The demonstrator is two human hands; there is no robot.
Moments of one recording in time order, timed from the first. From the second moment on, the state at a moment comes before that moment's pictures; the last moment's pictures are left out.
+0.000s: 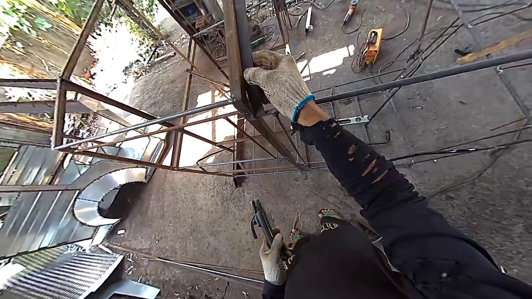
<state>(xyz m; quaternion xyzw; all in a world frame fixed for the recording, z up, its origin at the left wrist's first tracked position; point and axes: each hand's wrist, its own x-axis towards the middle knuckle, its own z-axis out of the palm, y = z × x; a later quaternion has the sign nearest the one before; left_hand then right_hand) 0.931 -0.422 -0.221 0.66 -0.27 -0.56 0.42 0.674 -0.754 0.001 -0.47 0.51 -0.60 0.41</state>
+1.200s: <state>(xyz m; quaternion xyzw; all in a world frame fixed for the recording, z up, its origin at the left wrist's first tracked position) 0.927 -0.461 -0.145 0.63 -0.41 -0.43 0.50 0.674 -0.761 0.002 -0.44 0.47 -0.62 0.44</state>
